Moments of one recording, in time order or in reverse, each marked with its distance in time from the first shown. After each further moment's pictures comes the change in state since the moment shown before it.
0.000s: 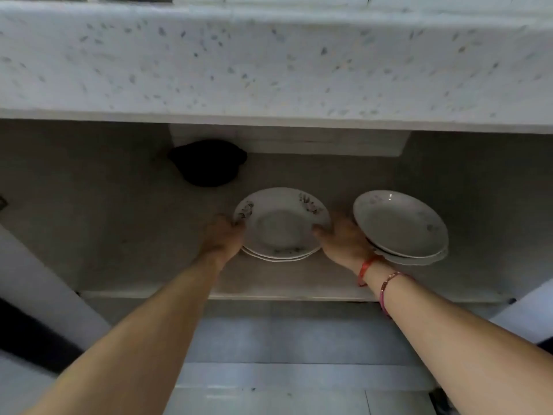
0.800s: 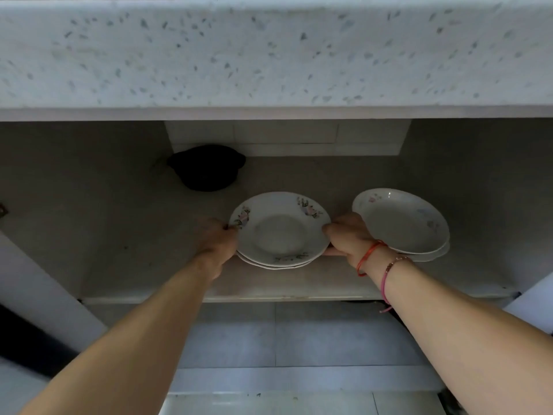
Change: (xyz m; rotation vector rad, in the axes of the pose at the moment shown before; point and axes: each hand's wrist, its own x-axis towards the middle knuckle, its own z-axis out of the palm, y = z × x) left_hand 0.011 -0.019 0.002 -0.337 -0.064 -0.111; right_hand 0.018 0.003 0.001 0.753 -0.068 0.354
